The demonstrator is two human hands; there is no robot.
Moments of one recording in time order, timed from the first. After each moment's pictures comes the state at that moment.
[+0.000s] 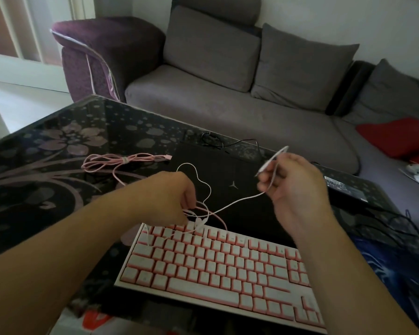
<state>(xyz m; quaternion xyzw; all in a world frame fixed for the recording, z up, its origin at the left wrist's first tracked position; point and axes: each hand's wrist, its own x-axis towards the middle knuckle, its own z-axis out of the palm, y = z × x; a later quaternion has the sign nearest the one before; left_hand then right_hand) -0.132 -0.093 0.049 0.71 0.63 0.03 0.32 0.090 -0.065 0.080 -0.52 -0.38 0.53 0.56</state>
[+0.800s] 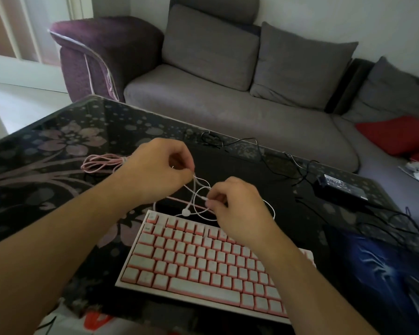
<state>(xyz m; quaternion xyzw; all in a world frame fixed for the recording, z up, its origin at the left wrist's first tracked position) -0.144 -0.091 0.058 0.65 0.62 0.34 0.26 0.053 -0.070 0.027 -0.53 -0.82 0.17 0.14</state>
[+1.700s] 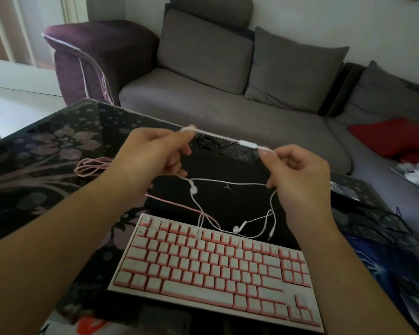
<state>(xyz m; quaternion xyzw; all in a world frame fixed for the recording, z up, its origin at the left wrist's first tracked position) -0.137 -0.089 0.075 0.46 0.52 0.55 0.46 0.106 -0.066 0.083 -0.52 -0.63 0.25 0.52</state>
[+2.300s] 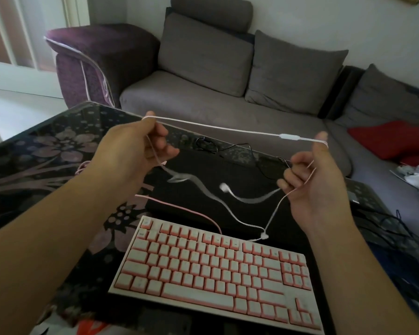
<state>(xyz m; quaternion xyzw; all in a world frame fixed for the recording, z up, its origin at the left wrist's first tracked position) -0.157 -0.075 0.073 0.31 0.47 0.65 0.51 0.124 -0.057 0.092 -0.47 -0.39 0.50 0.62</state>
